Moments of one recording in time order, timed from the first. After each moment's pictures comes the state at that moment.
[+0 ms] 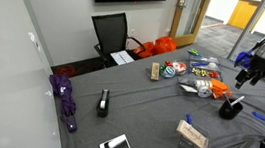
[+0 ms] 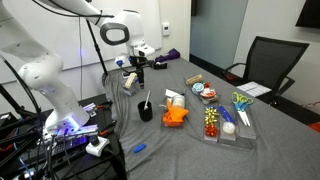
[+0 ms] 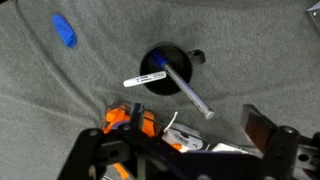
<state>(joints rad) -0.13 -0.26 -0.13 -2.60 -0.10 2.33 0.05</state>
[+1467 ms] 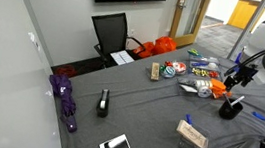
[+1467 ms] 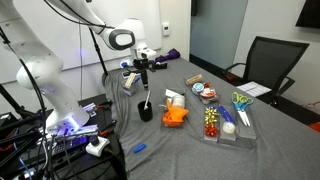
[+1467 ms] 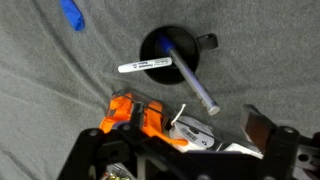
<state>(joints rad) -0.13 -0.14 -0.04 -2.59 -0.34 2.45 0.33</state>
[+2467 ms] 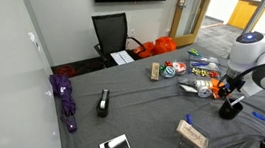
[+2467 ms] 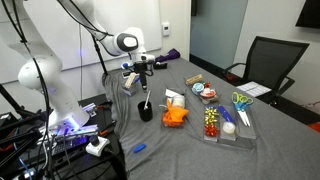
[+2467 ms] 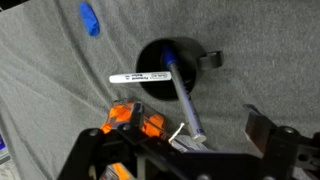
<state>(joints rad) -0.08 -0.03 0.03 -2.56 -0.56 2.38 0.57</state>
